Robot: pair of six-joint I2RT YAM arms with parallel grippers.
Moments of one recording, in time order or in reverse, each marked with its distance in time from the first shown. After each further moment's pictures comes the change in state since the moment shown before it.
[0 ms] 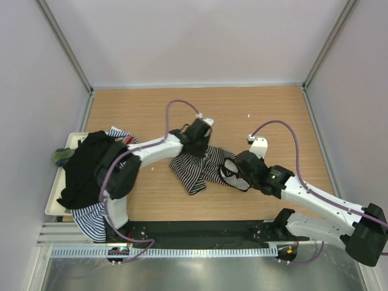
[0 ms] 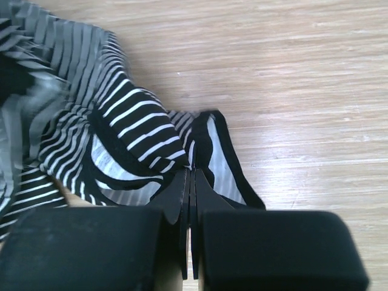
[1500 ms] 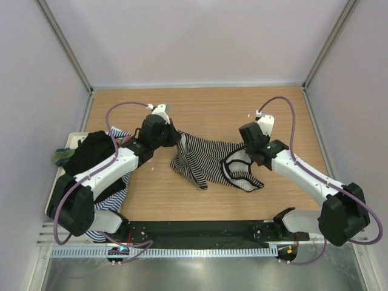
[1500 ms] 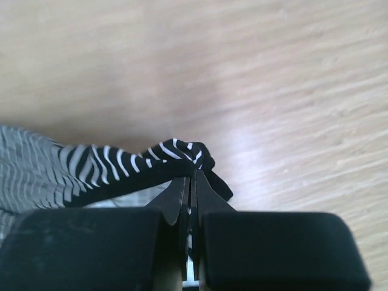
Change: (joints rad) left arm 0.302 -0.574 -0.484 0.353 0.137 -0.201; right arm -0.281 0.304 0.187 0.057 0.024 -0.130
